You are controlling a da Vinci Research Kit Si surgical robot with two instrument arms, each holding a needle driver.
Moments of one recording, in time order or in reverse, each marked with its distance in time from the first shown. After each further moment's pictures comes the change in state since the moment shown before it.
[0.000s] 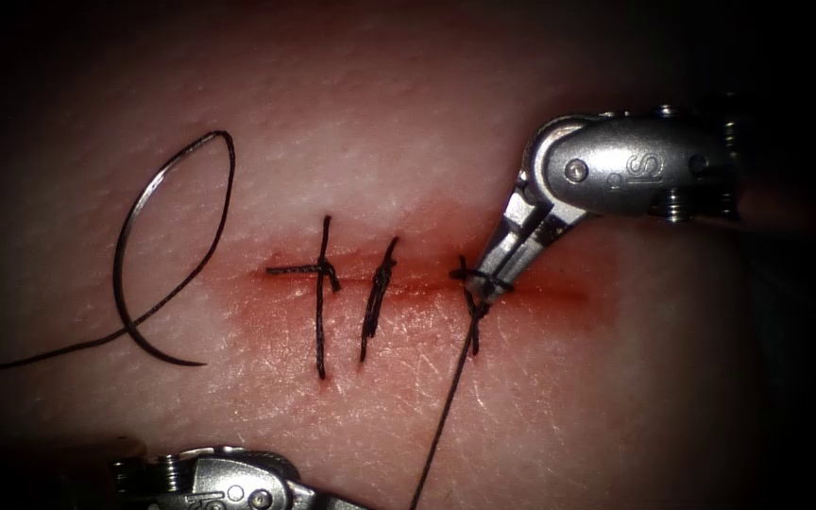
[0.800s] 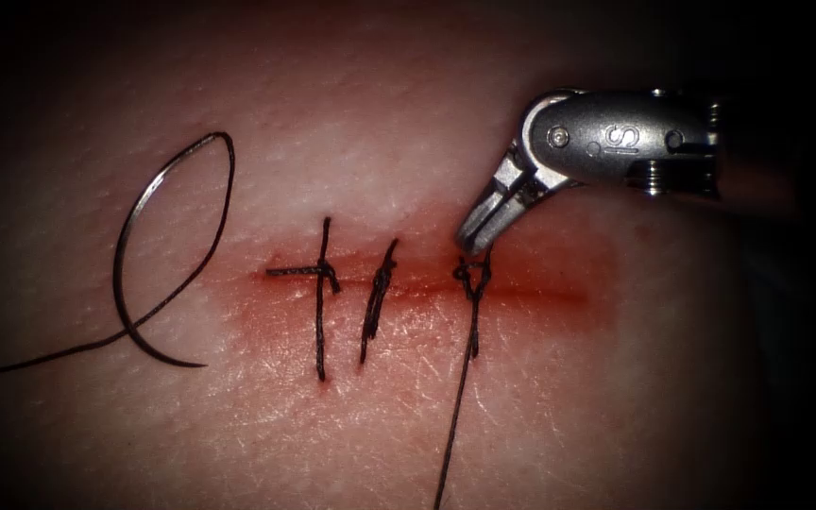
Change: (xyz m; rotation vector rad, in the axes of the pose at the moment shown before) right arm -0.002 0.001 -0.001 -0.125 -0.006 0.113; left arm 0.000 0.007 0.002 -0.059 0.009 -0.008
